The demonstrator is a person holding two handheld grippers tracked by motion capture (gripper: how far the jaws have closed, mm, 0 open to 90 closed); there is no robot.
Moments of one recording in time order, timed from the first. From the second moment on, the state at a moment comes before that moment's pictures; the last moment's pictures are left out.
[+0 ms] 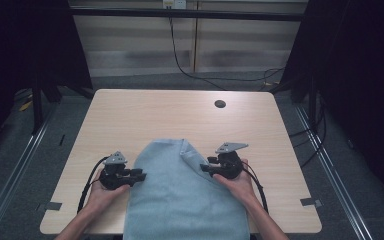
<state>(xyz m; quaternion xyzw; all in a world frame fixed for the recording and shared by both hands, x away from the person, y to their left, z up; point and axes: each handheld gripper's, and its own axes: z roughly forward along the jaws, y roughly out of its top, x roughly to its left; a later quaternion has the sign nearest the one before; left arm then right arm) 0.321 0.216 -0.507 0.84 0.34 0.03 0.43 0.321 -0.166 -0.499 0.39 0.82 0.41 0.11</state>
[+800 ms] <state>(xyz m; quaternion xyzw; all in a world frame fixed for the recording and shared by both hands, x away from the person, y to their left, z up) 0.320 0.214 -0.507 0.84 0.33 0.03 0.43 0.323 -0.186 -0.481 0.40 0.79 0.44 0.14</state>
